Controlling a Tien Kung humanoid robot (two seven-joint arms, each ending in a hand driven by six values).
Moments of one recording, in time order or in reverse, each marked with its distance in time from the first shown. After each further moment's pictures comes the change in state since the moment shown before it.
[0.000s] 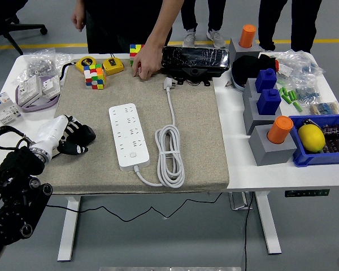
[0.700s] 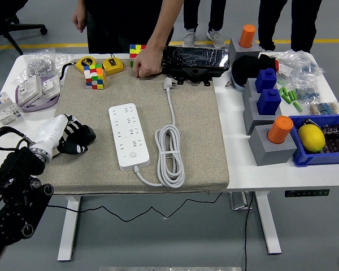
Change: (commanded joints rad) left arm -0.001 -0.003 0.003 0.004 0.000 0.018 -0.003; right arm -0.001 -0.003 -0.004 0.000 -0.001 -0.002 -0.005
